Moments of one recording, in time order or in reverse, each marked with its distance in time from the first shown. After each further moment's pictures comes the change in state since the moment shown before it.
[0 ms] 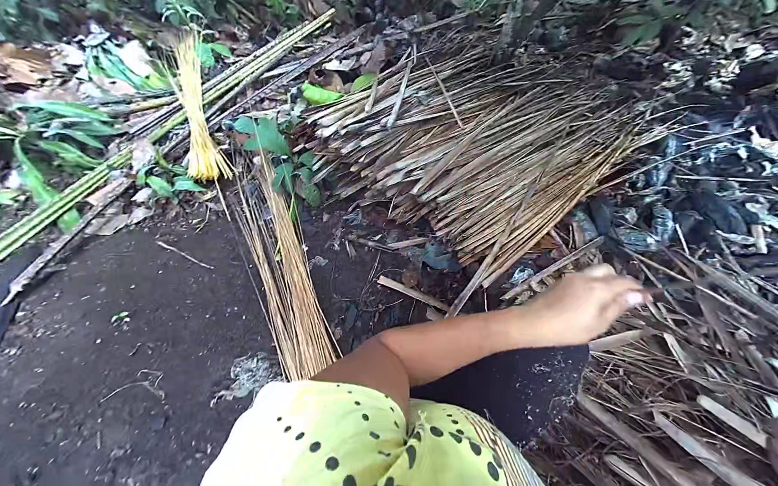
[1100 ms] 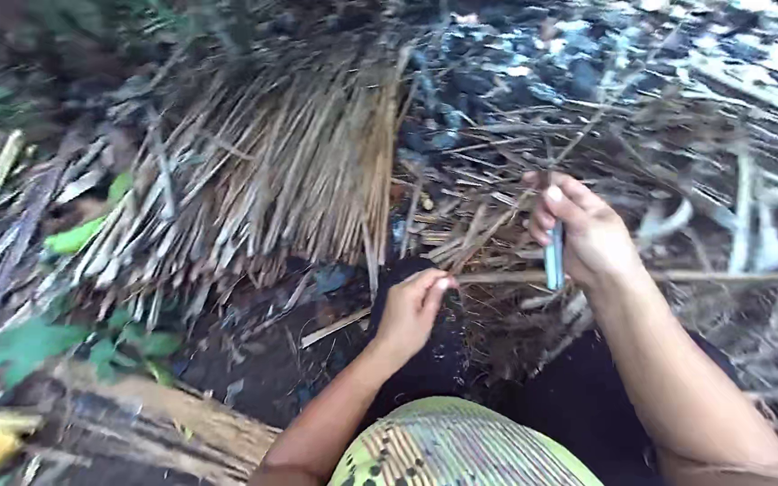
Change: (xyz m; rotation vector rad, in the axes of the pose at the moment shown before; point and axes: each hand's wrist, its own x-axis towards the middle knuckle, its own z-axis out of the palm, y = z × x) left_hand -0.049 -0.009 0.025 0.000 -0.211 -0.066; right_hand 0.014 -0.026 0.032 0.483 0.520 0.210
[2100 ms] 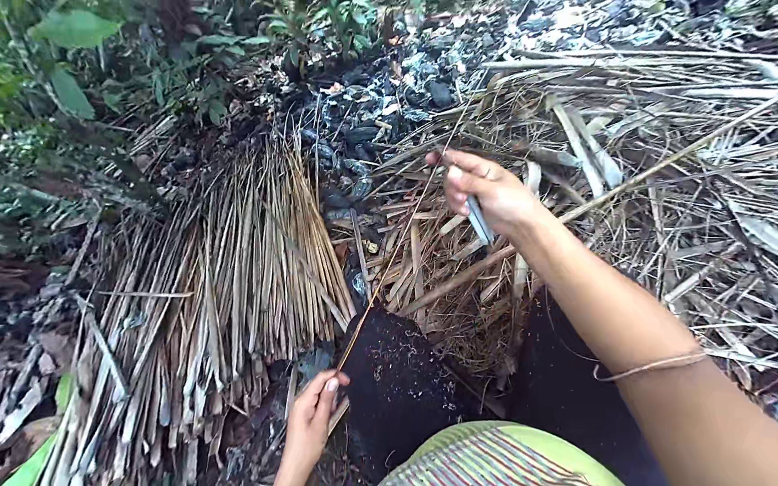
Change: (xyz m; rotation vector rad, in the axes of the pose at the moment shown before) left_hand -0.037 -0.077 -0.076 0.080 -0.153 0.034; right_hand 0.013 -0.020 -0.071 0.170 -0.045 -0.266
